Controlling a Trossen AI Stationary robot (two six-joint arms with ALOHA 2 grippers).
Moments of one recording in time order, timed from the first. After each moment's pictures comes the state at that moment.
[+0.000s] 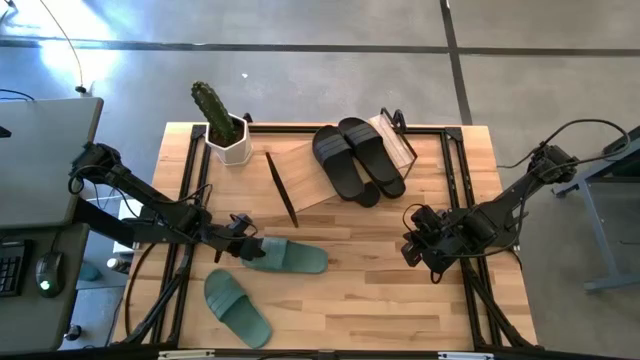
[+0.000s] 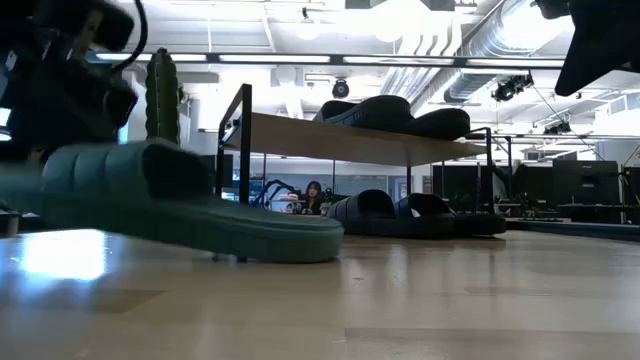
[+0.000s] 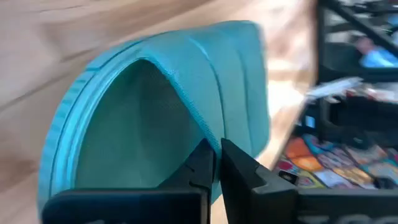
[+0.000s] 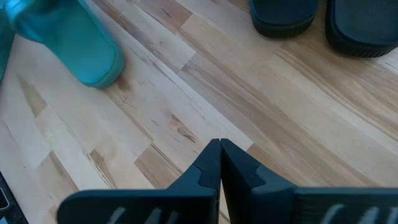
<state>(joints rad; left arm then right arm) -0.37 1.02 0.28 0.08 -0.20 -1.55 0.64 1.13 0.90 -0.98 0.51 1.42</state>
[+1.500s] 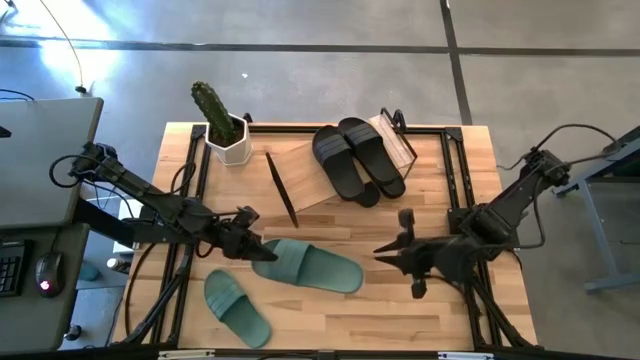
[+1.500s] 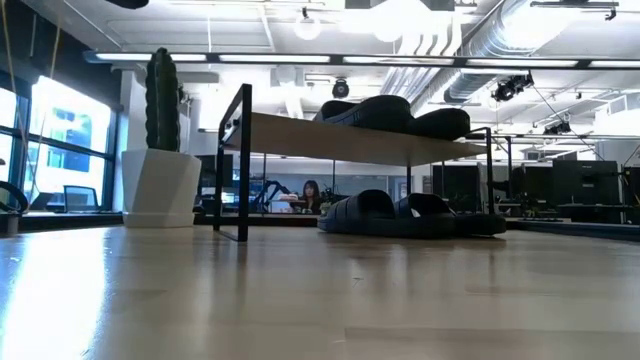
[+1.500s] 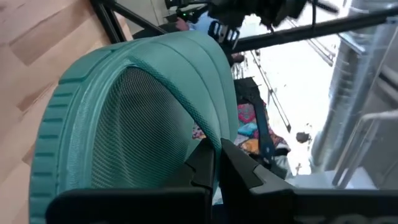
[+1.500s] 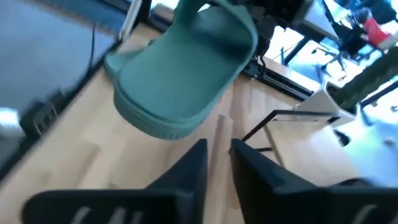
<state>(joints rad) -0.37 1.01 0.60 0.39 -0.11 -1.37 0.69 1.30 1.33 -0.65 0.60 -0.05</state>
